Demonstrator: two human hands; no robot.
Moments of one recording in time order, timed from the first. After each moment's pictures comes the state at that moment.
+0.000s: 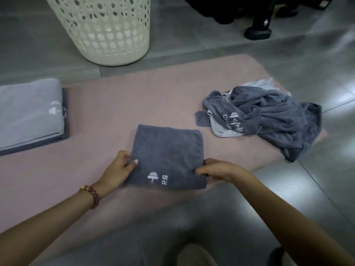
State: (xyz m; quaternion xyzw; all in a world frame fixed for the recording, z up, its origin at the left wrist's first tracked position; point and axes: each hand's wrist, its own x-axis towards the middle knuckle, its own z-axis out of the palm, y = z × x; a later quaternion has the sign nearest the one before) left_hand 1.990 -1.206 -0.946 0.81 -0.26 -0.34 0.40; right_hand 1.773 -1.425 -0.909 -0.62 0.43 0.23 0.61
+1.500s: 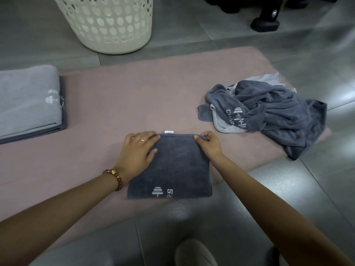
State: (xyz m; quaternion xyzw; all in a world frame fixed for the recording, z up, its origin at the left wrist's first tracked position) left_hand 1.976 -1.249 -0.938 0.80 -0.58 0.00 0.13; right_hand 1.816 -1.441 -0.947 -0.66 0.53 -0.15 0.50
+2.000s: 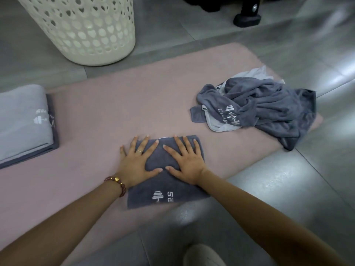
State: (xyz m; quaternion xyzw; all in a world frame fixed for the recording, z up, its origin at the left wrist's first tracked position) left_hand 1.986 -1.257 -0.965 0.81 -0.57 -0.13 0.01; right_hand 1.813 -1.389 -0.967 -0.97 0.23 0.04 0.10
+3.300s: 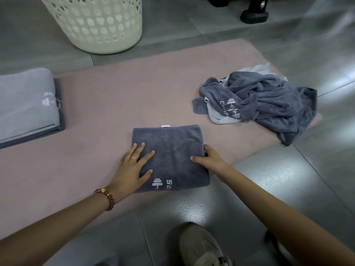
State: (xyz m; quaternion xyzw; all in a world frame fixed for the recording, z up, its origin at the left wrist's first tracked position) left_hand 1.950 -1.194 -0.961 0.81 -0.55 -0.15 0.14; right_hand 1.758 -1.390 -0.921 -0.65 0.49 0.00 0.57
